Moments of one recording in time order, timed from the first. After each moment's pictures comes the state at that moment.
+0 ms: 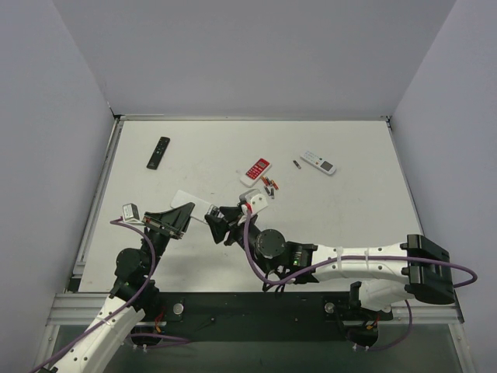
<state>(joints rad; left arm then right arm) -0.46 0.21 0.03 0.51 -0.02 -1.51 1.37 1.34 0.78 0.63 0.67 0.26</state>
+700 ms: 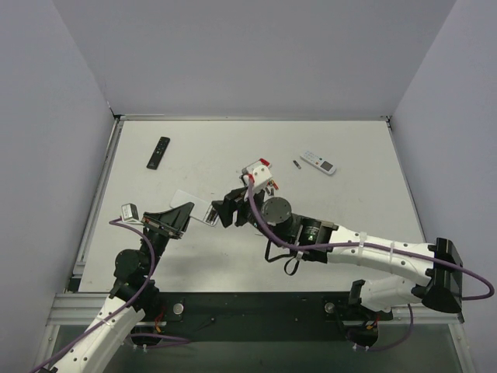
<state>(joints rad) -0.46 0.21 0.03 0.53 -0.02 -1.50 1.24 1.27 0.97 0.19 0.49 0.26</state>
